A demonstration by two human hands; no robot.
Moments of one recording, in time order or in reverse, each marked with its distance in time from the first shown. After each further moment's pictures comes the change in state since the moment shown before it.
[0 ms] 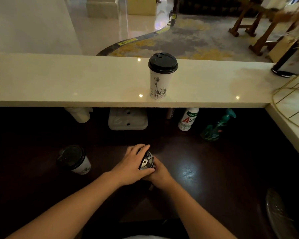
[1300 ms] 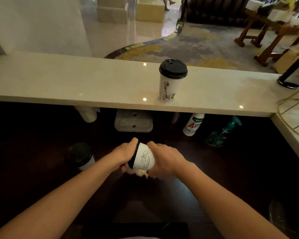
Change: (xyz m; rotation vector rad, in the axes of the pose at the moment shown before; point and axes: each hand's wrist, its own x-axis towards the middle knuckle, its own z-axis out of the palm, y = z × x) left_hand 0.006 0.010 -0.062 -0.531 -0.048 -0.741; right_hand -0.022 -0.125 -0.023 -1.141 -0.081 -0.311
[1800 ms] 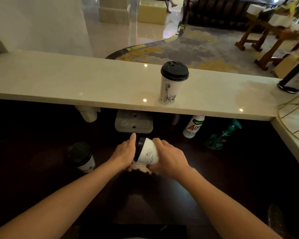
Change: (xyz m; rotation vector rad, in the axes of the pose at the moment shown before) left_hand 0.003 -0.007 0.011 -0.045 0.190 0.257; right_hand 0.000 0.010 0.009 -0.010 0.220 0.100
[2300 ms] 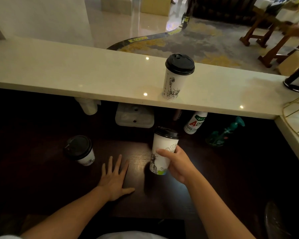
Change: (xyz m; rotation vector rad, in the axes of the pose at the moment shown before) left_hand 0.001 -0.150 0.036 1.003 -0.244 0.176; right_hand -0.019 0.014 0.013 1.606 -0.110 0.547
